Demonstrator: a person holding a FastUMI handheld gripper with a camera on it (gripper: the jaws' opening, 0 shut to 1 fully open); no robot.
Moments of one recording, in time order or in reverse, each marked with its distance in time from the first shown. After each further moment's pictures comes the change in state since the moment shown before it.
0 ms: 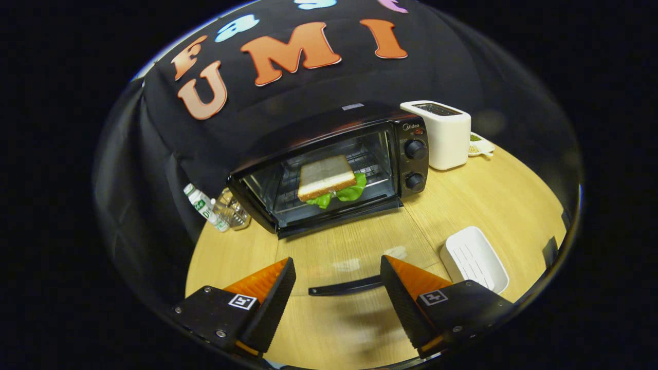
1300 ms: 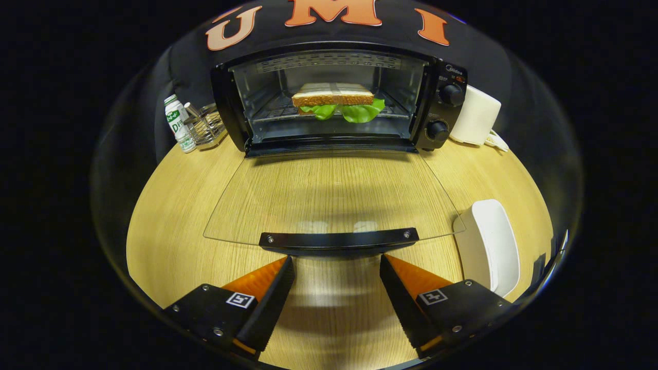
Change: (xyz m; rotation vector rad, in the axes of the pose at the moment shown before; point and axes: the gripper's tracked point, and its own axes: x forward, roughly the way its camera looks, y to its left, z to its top) arm 0.053 -0.017 -0.087 -0.192 0.197 -0.094
